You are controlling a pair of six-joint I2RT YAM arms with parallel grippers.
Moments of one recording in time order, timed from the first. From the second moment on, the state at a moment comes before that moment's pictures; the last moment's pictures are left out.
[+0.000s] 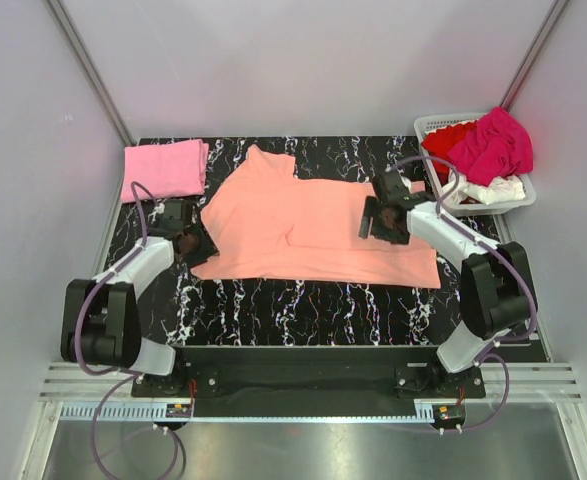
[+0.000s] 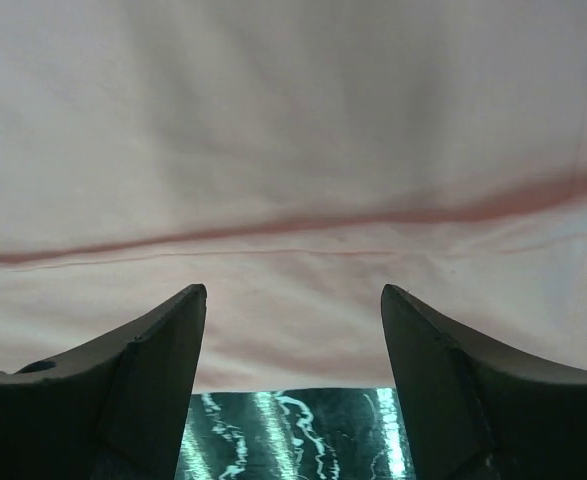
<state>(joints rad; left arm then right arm) -0.09 1.40 0.81 -0.41 0.04 -0.62 0.38 1.66 1.22 -0.62 0.18 0.50</state>
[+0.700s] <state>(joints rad) -0.09 1.24 0.61 -0.50 0.03 -0.68 0.29 1.62 0.92 -0.52 0.08 0.57</state>
